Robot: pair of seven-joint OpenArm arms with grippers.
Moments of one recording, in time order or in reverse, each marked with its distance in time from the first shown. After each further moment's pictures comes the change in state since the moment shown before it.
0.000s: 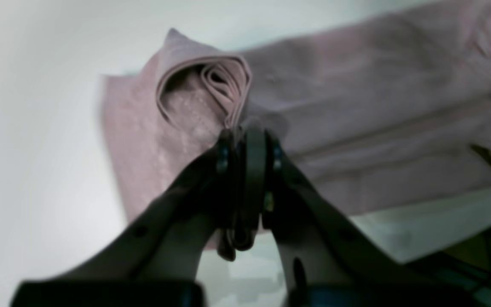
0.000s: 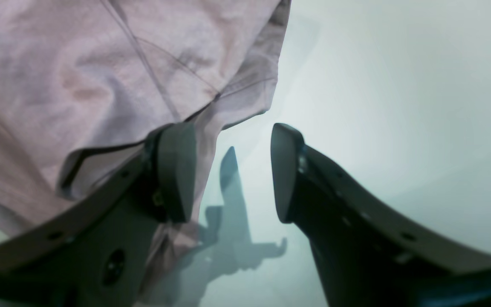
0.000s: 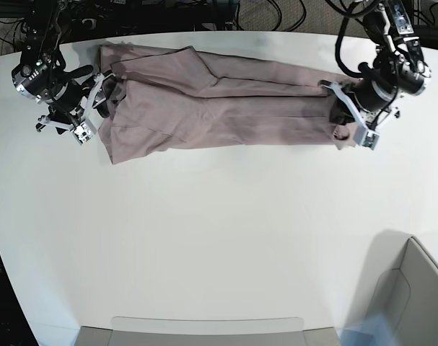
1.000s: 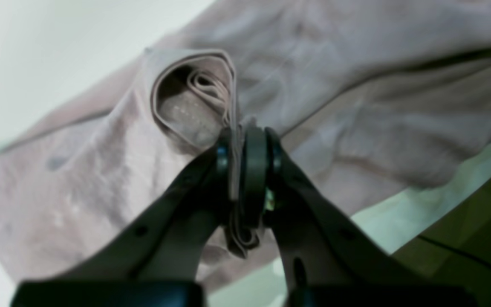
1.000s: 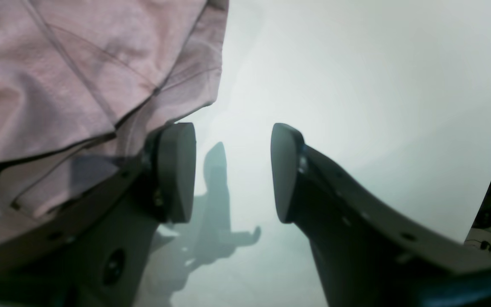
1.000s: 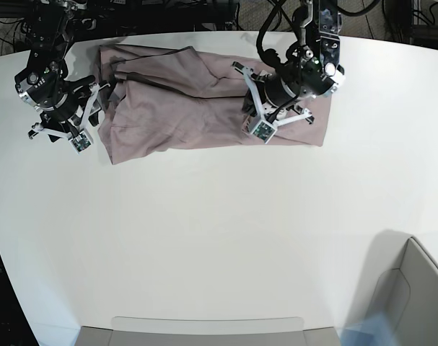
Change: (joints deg) left arm -2.9 12.3 27.8 -2.0 21.9 0.2 -6.8; right arm 3.4 -2.2 0.0 -0.5 -10.9 0.0 0.2
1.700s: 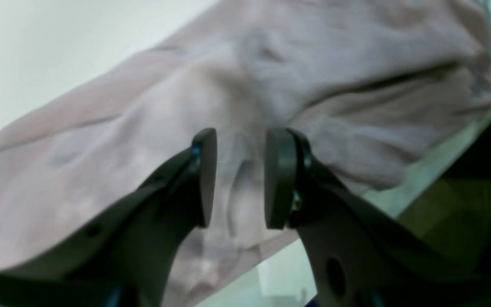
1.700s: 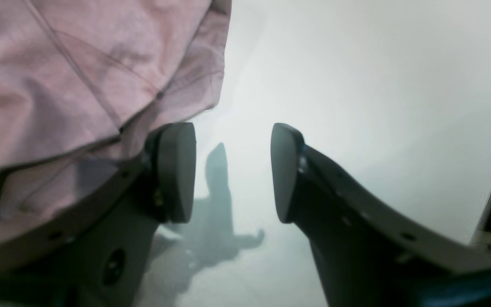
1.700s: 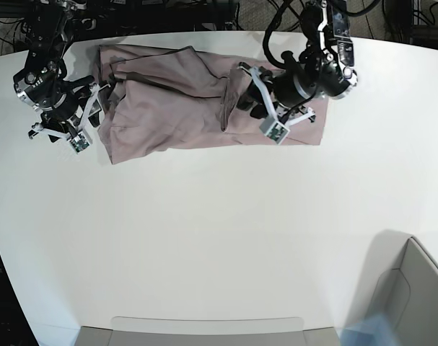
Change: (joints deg) left arm 0.4 -0.3 -9.4 -0.8 -13.6 -5.1 1.4; right arm 0.0 0.0 2.6 0.0 7.5 0.0 -0.2
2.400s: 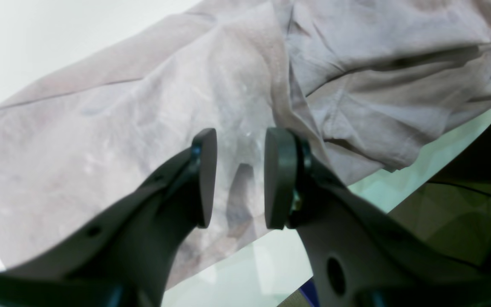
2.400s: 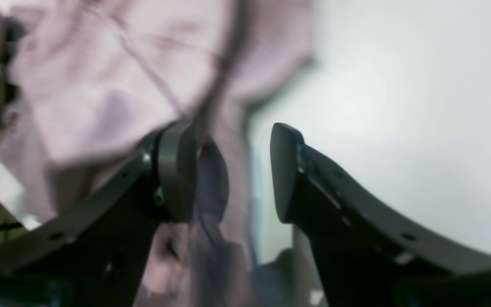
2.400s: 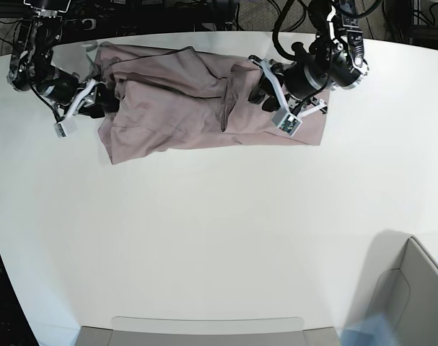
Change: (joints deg) left arm 3.3 -1.1 -1.6 3.2 -0.3 0.0 0.0; right arm 0.5 6.0 -0.9 -29.5 36.1 0.0 2.6
